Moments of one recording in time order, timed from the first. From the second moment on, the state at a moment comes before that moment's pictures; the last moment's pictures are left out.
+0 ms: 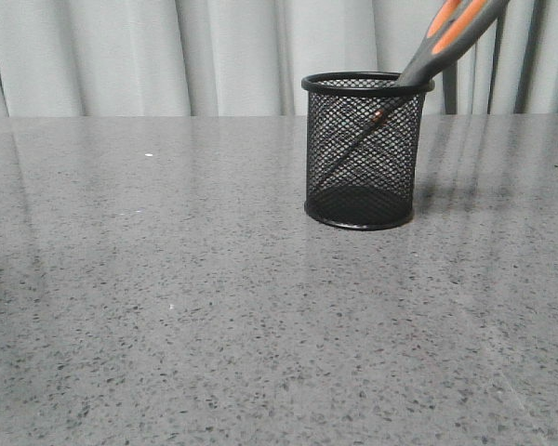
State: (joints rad) left arm -0.53 0.49 -0.50 0.07 0.09 0.22; right arm 0.11 0.34 -0.50 0.38 0.29 -0.27
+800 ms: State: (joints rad) left arm -0.53 0.21 -0.16 -0.09 -0.17 0.22; right arm 0.11 0.12 -0.29 0.38 0.25 -0.27
